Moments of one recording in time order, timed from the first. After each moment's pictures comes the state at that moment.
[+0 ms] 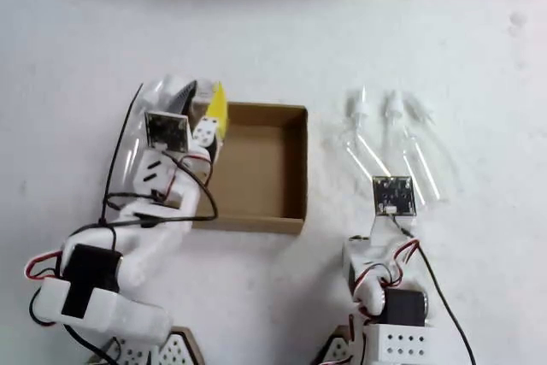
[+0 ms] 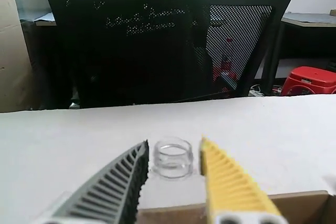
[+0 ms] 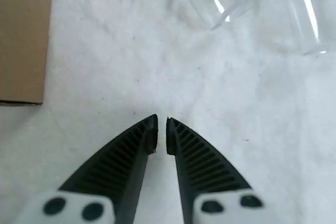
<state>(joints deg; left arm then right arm) 4.4 0.3 69.4 -56.2 4.1 0.2 -103.0 96.4 72.4 4.9</state>
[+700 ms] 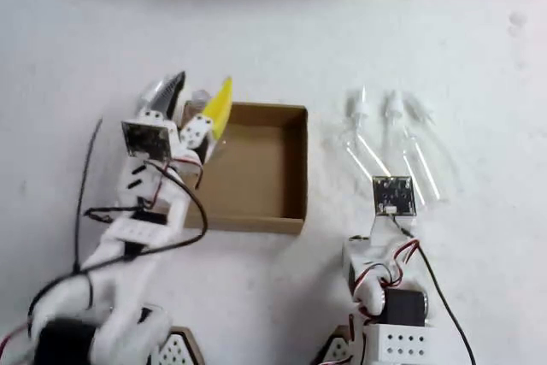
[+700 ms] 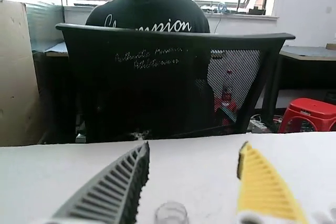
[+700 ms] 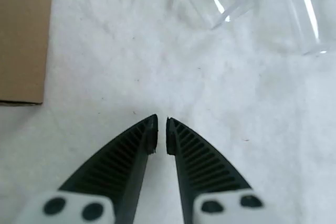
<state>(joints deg) 3.7 -22.5 76.4 -46.2 4.4 0.2 -103.0 96.4 72.4 4.9</state>
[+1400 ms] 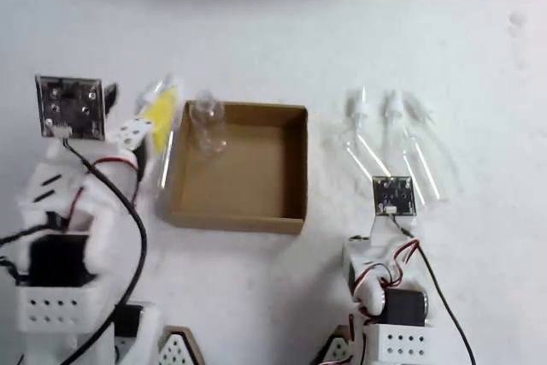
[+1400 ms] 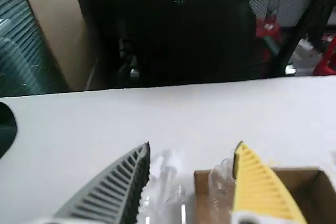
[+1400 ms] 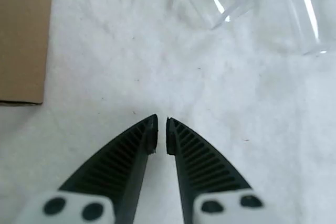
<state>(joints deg) -5.7 -62.8 42.9 49.4 -2.4 0.2 -103.0 96.4 72.4 4.9</state>
